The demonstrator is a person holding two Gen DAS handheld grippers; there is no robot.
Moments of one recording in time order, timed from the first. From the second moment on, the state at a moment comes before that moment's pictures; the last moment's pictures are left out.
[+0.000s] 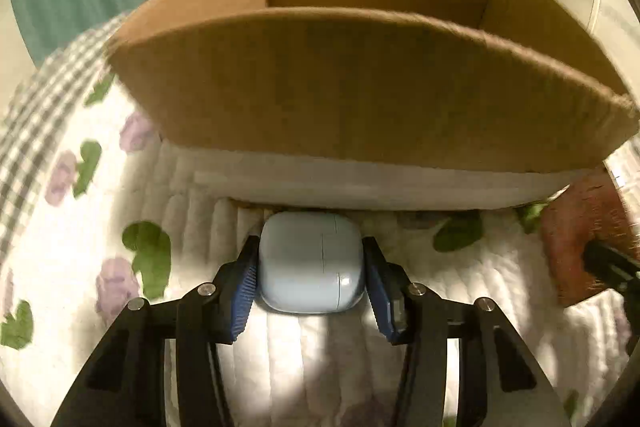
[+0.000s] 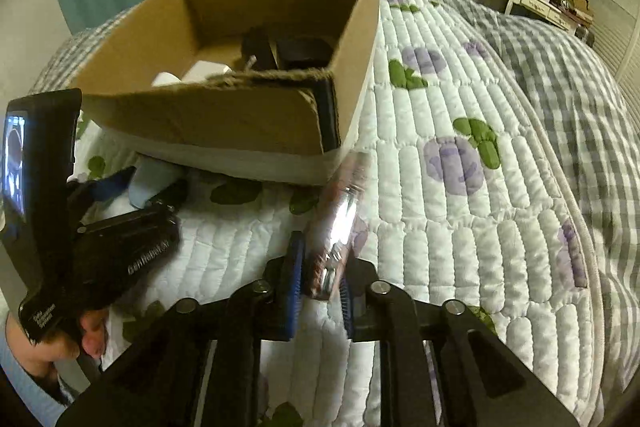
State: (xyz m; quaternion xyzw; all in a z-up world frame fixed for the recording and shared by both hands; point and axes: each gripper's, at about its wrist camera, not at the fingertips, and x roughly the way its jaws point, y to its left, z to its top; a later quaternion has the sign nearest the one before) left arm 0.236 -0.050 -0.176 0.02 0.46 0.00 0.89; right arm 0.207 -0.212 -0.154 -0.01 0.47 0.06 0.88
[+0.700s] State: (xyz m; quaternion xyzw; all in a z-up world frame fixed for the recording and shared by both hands) left arm 0.146 -0.029 -0.043 -0.01 0.37 -0.04 0.93; right arm 0.136 -0.197 -0.070 -0.01 0.39 0.09 0.92
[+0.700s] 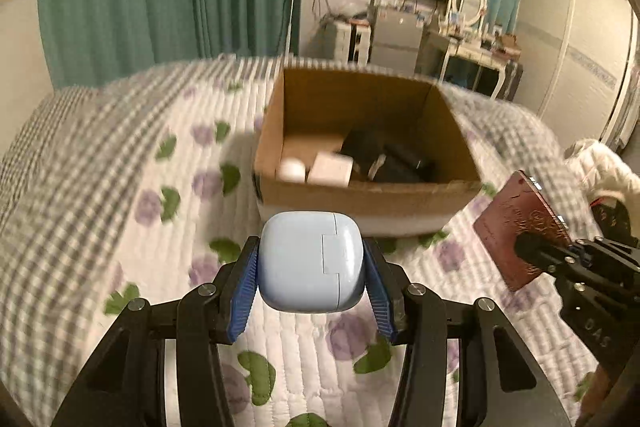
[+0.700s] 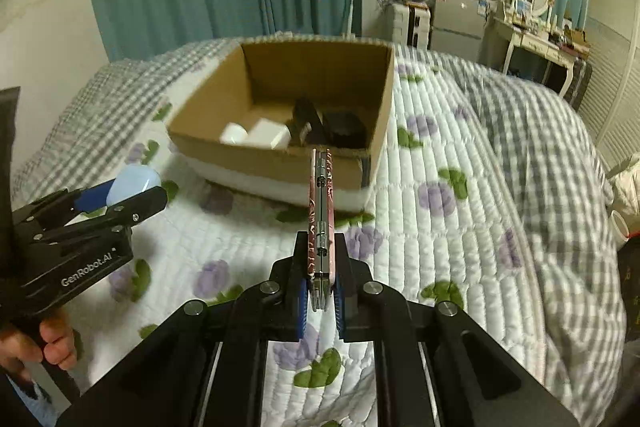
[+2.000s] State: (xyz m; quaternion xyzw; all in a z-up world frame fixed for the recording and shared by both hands) left arm 0.313 -0.050 -0.058 0.01 0.36 -0.05 0.93; right arm 0.323 -0.195 -0.057 -0.02 0.36 0.11 0.93
